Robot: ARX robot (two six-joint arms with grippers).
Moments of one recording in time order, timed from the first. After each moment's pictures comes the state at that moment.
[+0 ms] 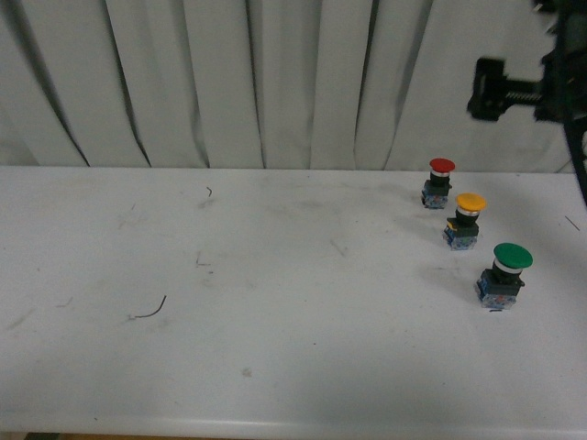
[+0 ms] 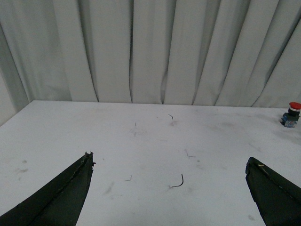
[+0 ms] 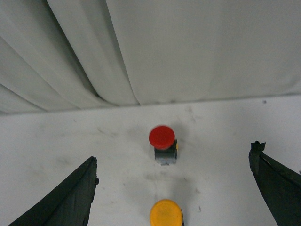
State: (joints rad) left arm 0.00 0.01 0.01 0.00 0.00 -0.01; right arm 0.02 2.09 1.47 0.20 -0.11 0.09
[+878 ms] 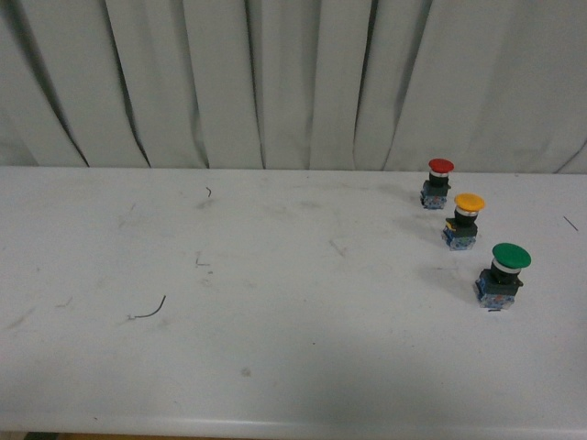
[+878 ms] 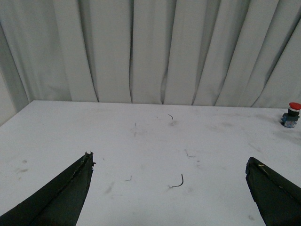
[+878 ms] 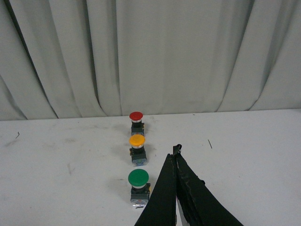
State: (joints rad) left arm 0.00 0.01 0.01 0.00 0.00 -0.01; right arm 0.00 0.86 0.18 0.68 0.00 0.01
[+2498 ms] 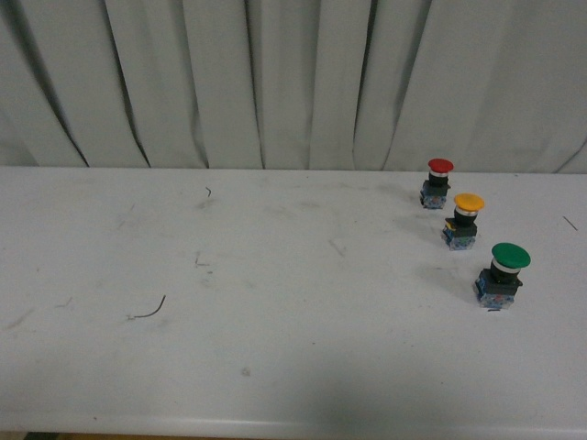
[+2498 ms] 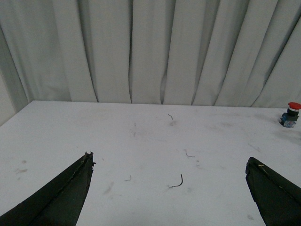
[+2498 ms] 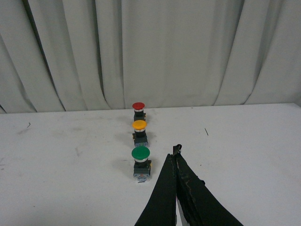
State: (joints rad) left arm 0.00 0.01 0.01 0.00 0.00 -0.01; right arm 0.00 0.17 0.01 0.18 0.00 0.01
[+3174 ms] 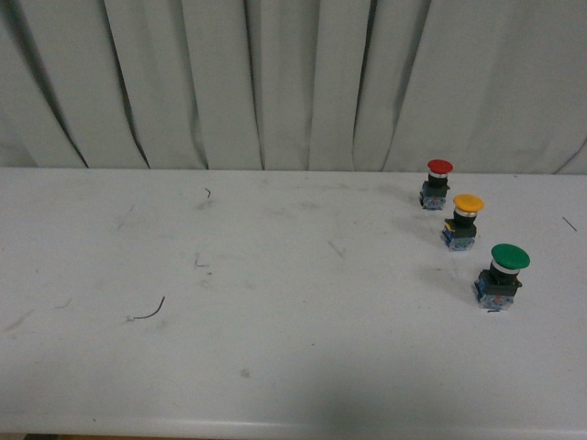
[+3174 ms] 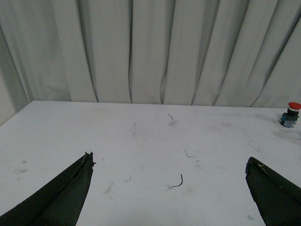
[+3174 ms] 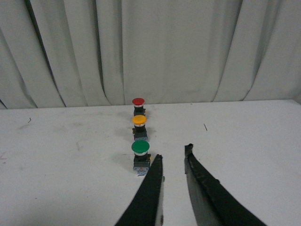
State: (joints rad) left arm 0.00 0.01 0.01 0.00 0.00 -0.01; right arm 0.00 0.00 0.01 0.00 0.00 0.00
